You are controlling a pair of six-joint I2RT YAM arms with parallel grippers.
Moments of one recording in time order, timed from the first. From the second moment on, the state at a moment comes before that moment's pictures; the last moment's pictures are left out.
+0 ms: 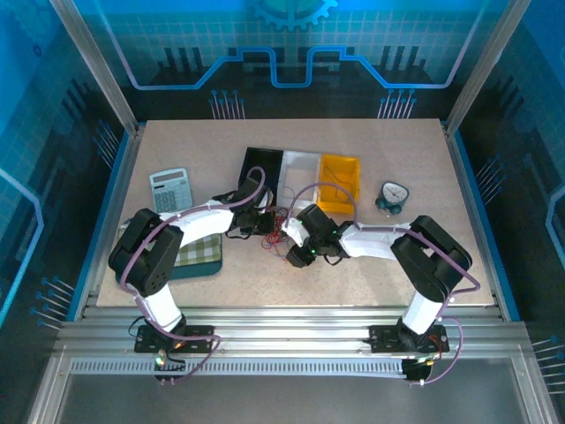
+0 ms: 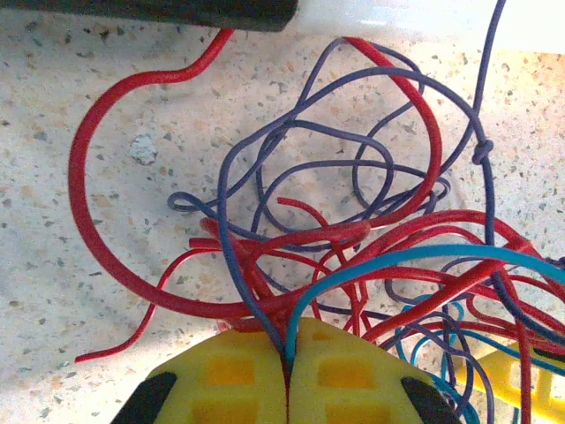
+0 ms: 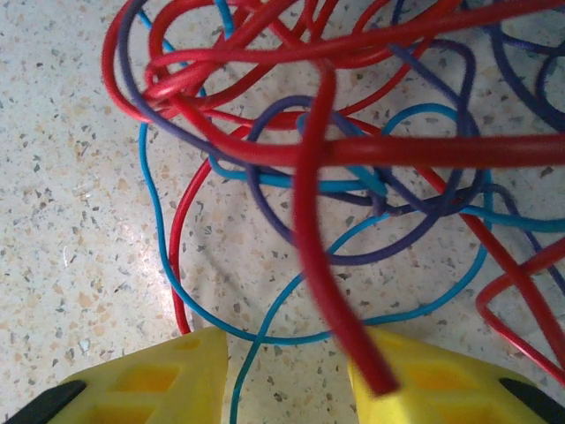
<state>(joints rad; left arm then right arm) -0.50 1.74 1.01 -0.36 0.18 -0.50 0.75 1.72 0.84 -0.15 -0.21 -0.09</state>
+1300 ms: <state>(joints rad) -0.45 1.75 0.95 -0.29 0.19 -0.54 -0.01 1.28 0.55 -0.15 0.02 0.58</state>
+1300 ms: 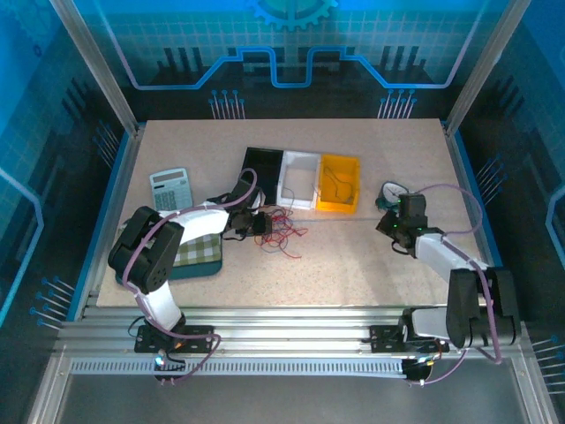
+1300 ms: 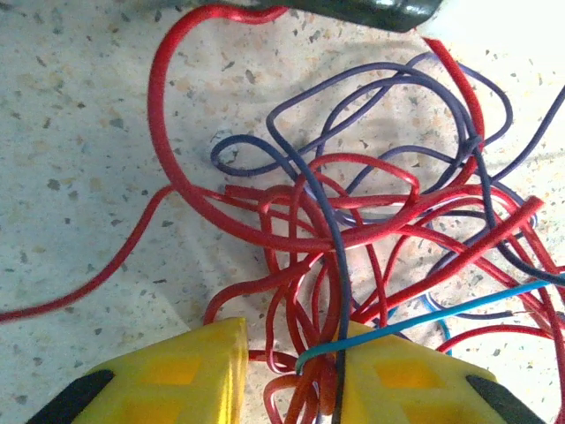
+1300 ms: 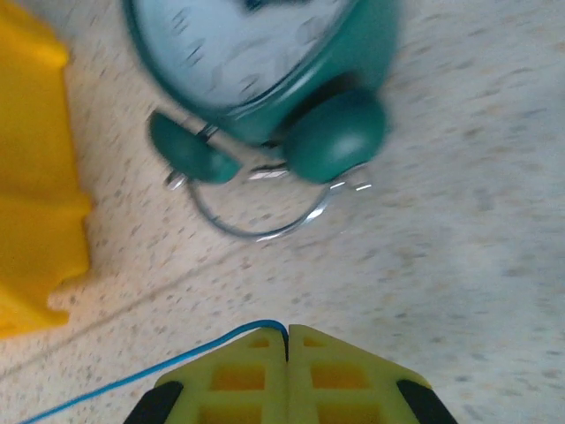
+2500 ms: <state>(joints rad) -0.35 1.68 0.89 -0.37 -0.02 -0.72 -0.60 1.14 0.60 -0.41 0.06 0.74</state>
